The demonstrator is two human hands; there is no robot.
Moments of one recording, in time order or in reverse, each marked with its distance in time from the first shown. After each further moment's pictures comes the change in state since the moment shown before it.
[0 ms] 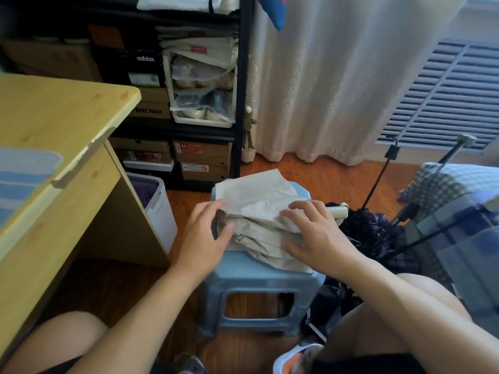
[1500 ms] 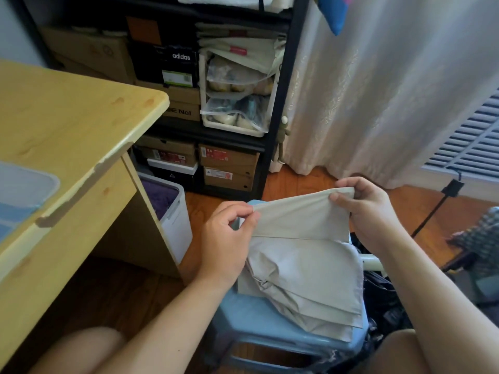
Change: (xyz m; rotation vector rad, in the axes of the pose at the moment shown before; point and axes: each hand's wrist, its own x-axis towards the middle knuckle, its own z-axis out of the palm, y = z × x) left_hand 0.070 0.012 0.012 -0.281 0.334 -0.080; right_hand 0.133 0.056 -0.016 1.223 0.196 0.595
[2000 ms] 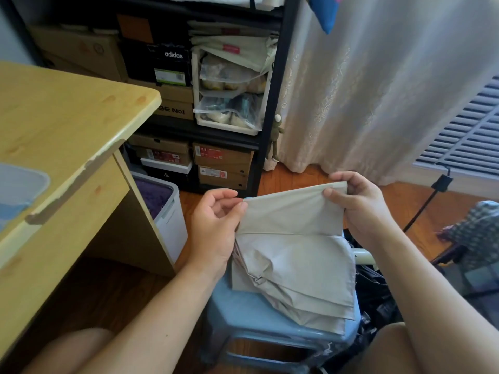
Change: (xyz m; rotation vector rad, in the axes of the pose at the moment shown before) left_hand 0.009 0.005 0.000 -0.406 0.033 -0.318; right_hand -0.002 0.001 -0.004 0.053 -0.011 -0.016
